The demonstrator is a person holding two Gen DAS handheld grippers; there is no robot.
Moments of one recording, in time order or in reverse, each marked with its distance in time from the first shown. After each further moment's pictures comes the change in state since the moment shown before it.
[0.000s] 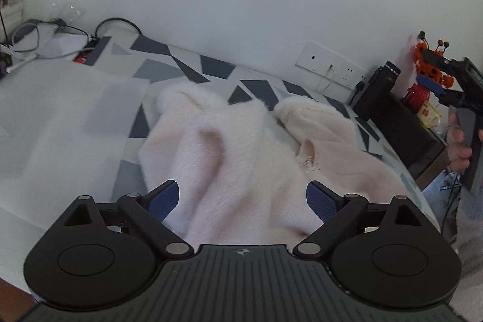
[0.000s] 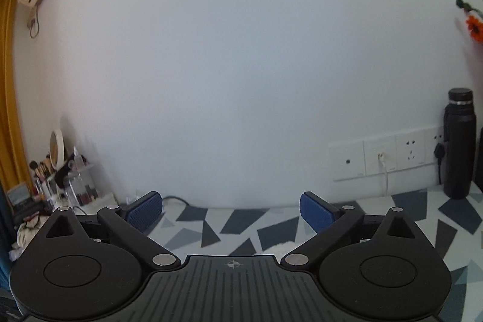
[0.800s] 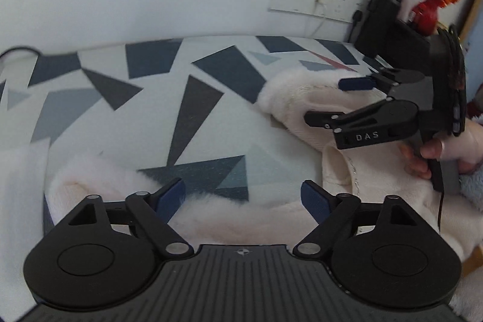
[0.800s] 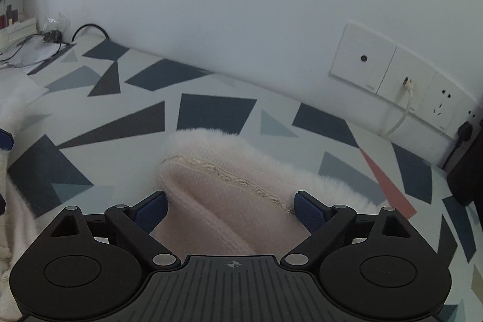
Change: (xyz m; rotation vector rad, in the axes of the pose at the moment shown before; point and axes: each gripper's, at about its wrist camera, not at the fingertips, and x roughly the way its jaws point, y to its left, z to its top) left arm 0.213 -0.039 0.082 0.237 0.254 -0.062; right arm 0.207 -0.058 -0.109 -0.361 0.464 -0.269
